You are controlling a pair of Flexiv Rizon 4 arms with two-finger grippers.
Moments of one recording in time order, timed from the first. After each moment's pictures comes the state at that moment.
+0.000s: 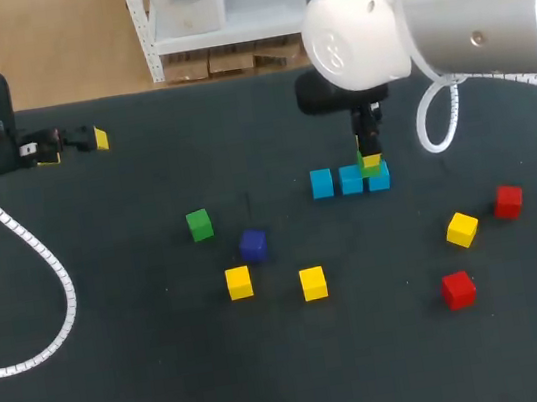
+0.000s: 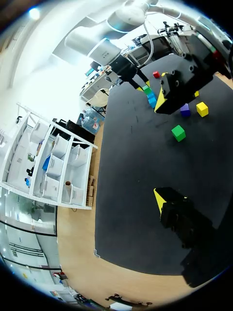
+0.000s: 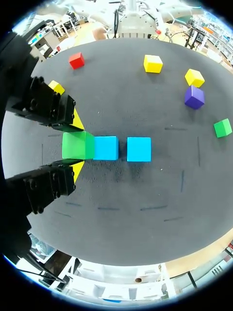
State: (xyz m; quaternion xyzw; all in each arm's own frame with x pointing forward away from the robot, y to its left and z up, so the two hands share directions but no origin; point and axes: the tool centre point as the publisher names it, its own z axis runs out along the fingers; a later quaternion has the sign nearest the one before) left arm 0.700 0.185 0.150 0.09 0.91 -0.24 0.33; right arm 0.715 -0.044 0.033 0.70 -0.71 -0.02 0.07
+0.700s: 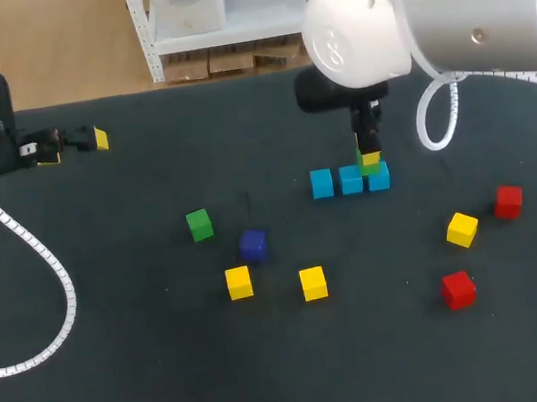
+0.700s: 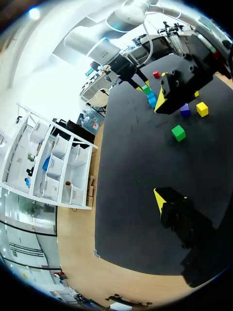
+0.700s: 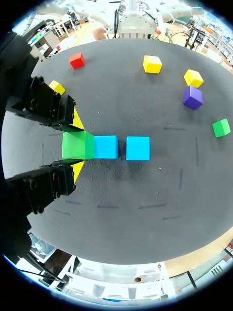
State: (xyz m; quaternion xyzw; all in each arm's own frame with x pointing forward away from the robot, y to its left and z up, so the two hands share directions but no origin) left arm 0.700 0.185 0.150 0.09 0.91 -0.24 0.33; right arm 0.717 -0.043 0.037 0.70 -0.71 -0.02 0.07
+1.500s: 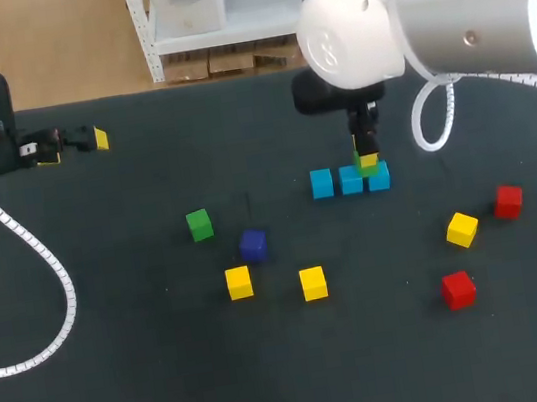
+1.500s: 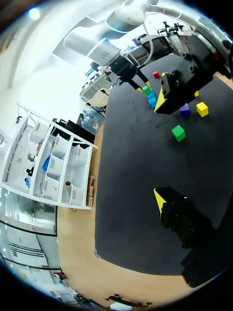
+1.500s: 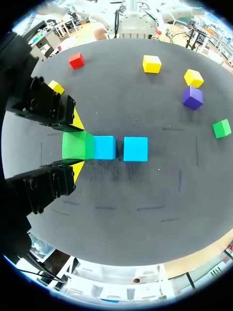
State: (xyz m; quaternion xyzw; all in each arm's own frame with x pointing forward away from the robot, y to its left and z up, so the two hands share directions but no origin) left arm 0.700 0.185 0.150 0.09 0.91 -0.24 0.33; right arm 0.717 -0.040 0.034 0.70 -0.71 -0.02 0.07
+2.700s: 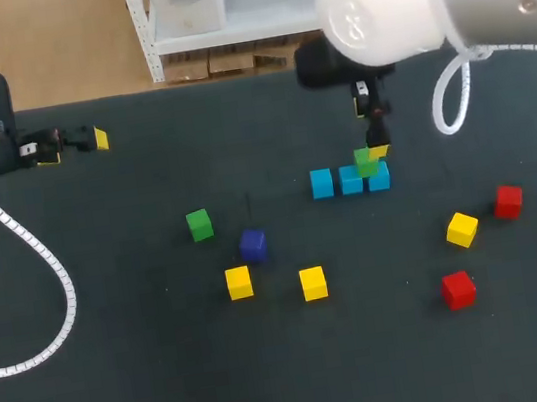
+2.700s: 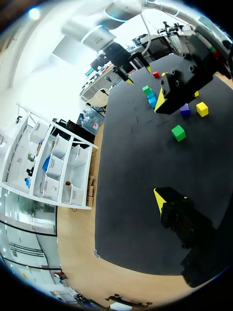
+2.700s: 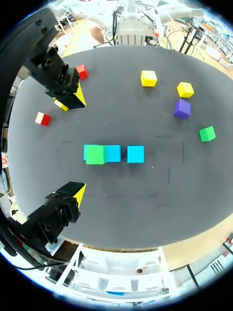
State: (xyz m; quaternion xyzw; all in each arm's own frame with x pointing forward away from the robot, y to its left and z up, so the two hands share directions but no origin) left arm 0.700 0.185 0.150 0.09 0.91 -0.24 0.33; right arm 0.705 -0.046 0.094 0.69 -0.72 0.01 0.04
